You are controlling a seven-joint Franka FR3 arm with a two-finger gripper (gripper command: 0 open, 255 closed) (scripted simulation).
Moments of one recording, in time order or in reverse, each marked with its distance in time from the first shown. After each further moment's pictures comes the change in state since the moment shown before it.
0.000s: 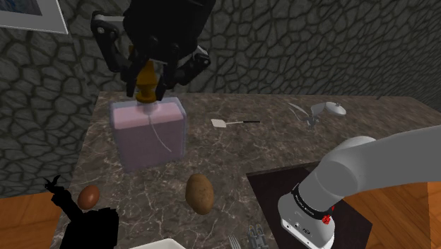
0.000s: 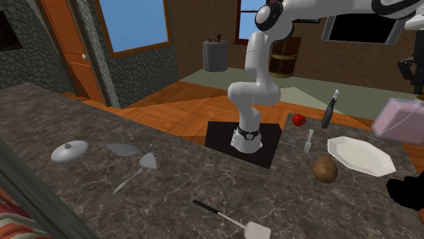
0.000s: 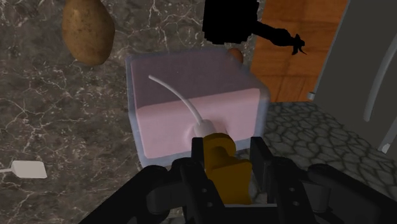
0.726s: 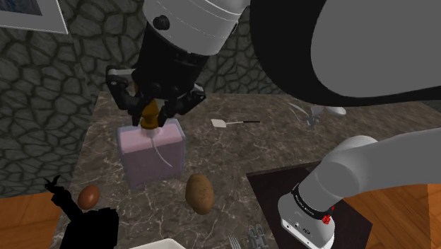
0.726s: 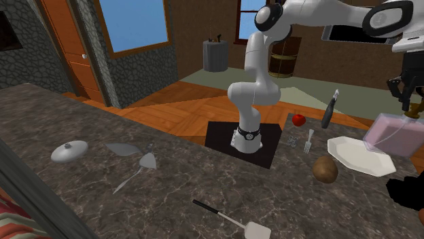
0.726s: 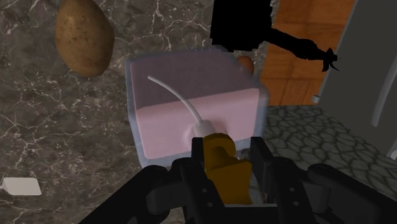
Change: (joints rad) arm 0.029 -0.035 0.021 -0.165 0.039 0.134 -0.012
